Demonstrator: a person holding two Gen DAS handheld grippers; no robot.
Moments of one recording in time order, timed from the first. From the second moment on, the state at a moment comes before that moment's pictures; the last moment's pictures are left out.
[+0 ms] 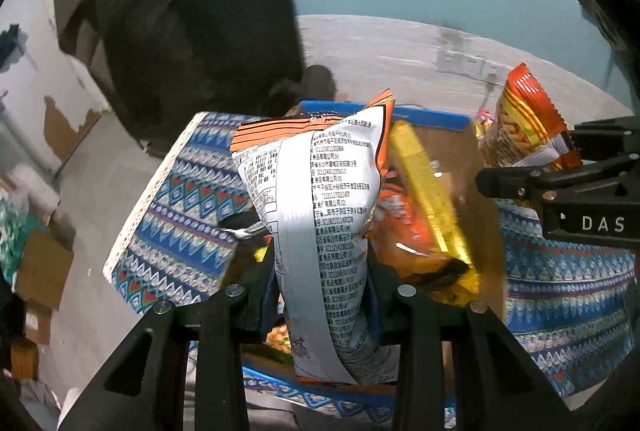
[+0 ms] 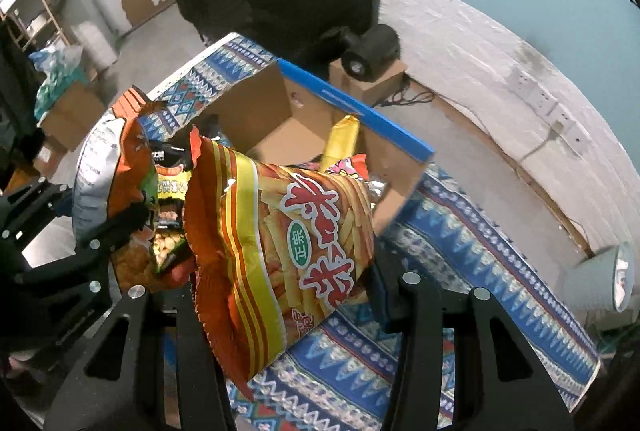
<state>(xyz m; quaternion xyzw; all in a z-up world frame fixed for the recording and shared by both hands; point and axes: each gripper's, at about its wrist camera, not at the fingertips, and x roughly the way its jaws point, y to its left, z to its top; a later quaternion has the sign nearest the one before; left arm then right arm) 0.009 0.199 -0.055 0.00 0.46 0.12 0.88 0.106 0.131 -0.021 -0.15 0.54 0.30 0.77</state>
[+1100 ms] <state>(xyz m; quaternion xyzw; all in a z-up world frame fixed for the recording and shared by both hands) -0.021 0.214 -0.022 -0.03 0.42 0.13 0.90 0.071 0.111 0.010 -0.13 0.52 0.30 0.79</state>
